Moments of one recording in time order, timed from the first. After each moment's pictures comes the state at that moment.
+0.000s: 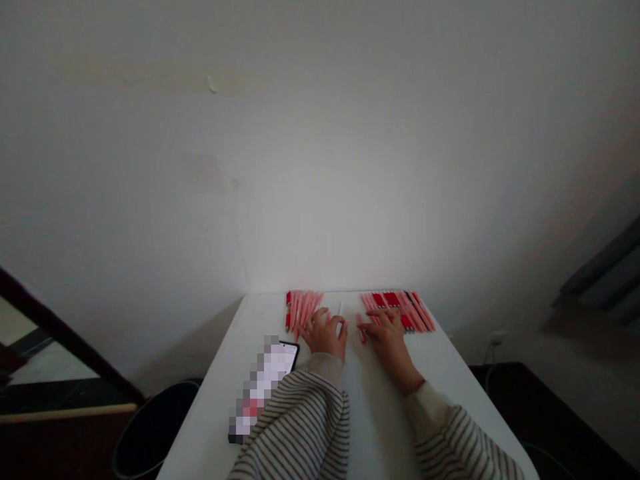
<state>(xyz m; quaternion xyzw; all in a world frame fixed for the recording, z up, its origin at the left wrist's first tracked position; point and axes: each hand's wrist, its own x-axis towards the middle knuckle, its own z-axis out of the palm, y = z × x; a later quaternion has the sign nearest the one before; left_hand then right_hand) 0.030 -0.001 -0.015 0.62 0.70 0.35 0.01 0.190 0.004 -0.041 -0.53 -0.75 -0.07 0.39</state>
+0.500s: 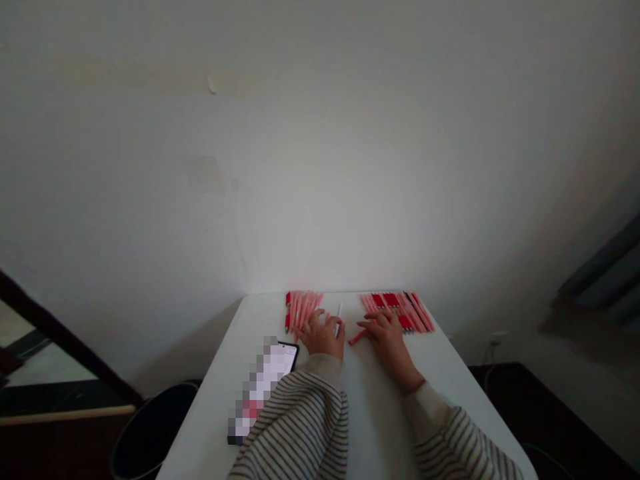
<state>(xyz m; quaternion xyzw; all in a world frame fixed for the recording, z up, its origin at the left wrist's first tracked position) 0.027 0.002 -0.017 0.61 0.71 0.35 -0.01 0.194 0.009 -0.046 -0.52 -0.76 -0.06 0.37</state>
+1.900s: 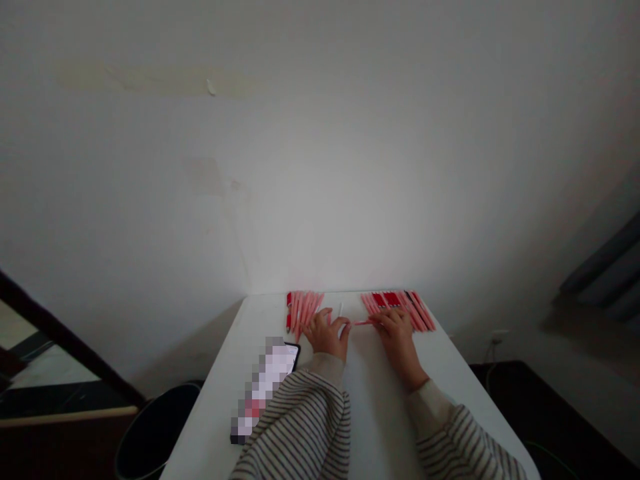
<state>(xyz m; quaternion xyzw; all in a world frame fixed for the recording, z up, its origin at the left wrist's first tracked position) 0.029 0.001 -0.022 0.63 0.67 0.39 0.02 0.205 0.017 -0.052 -0.52 -0.70 -0.08 0.48</state>
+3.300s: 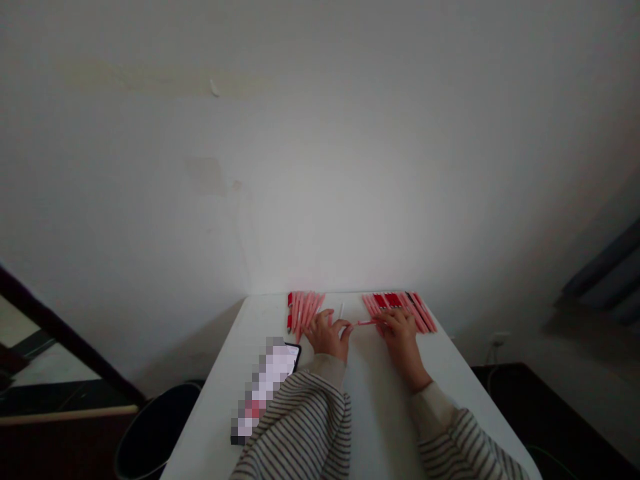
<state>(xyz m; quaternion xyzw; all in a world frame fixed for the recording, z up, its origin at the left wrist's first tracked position) 0.030 0.001 -0.020 0.63 0.68 0.38 0.03 0.209 0.015 -0.049 -0.52 -0.69 -0.06 0.50</state>
